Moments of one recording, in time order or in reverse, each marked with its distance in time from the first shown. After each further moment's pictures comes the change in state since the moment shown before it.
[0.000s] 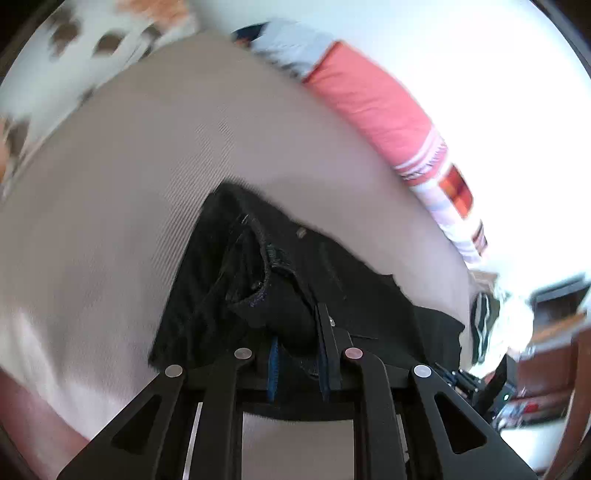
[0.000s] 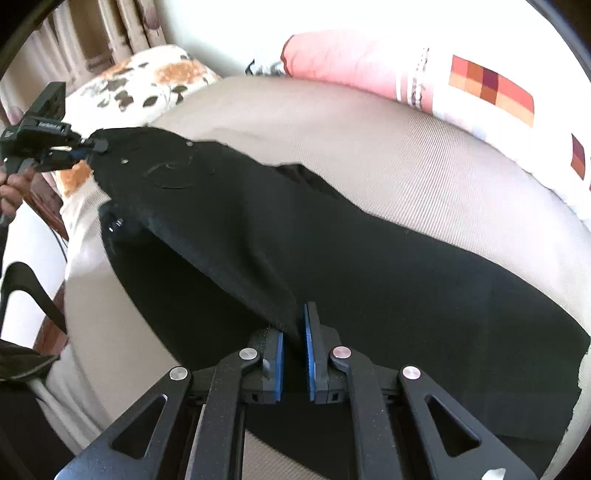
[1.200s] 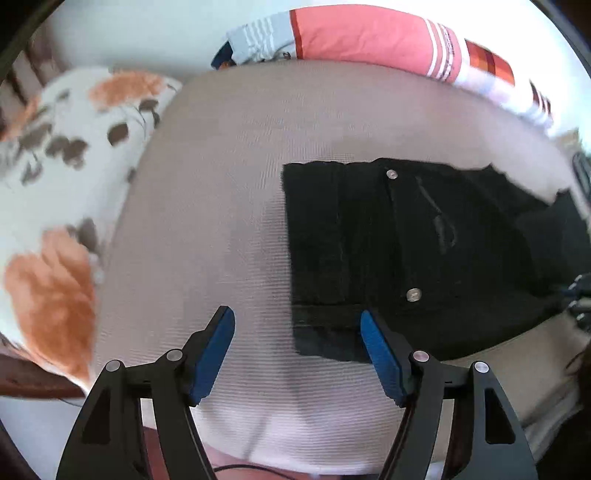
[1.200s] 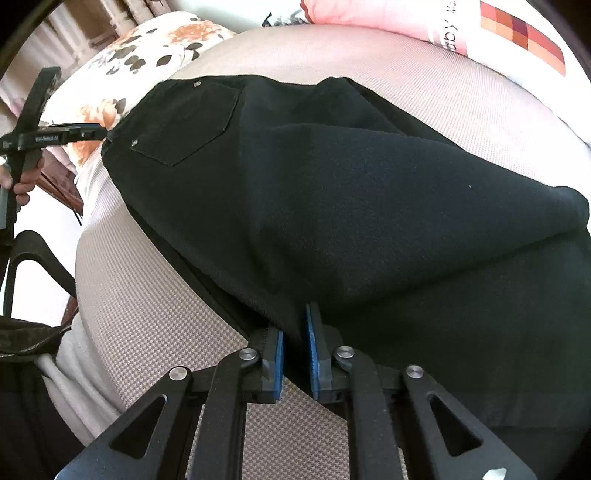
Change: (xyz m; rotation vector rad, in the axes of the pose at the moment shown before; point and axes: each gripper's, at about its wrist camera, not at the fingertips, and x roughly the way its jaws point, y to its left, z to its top) left arm 0.008 0.007 -0.050 0.471 0.039 0.540; right arm 0.041 0.021 -0.048 0.028 0.153 0.116
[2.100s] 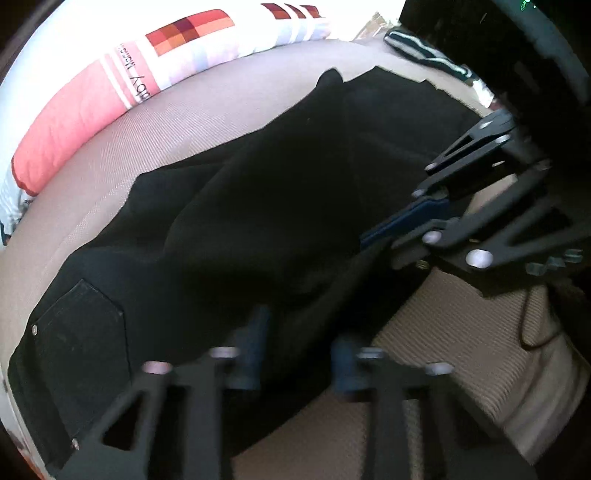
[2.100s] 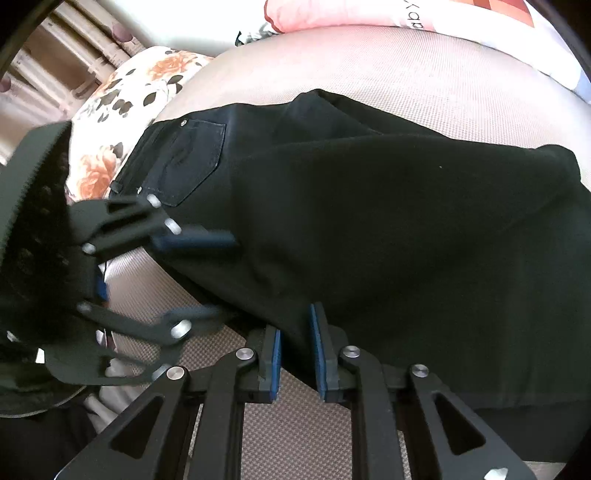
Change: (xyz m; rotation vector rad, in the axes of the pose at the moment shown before) left arm 0.029 -0.290 -0.011 0.648 -0.088 -0.341; right arm -0.014 -0.022 0.008 0.181 -0.013 0.104
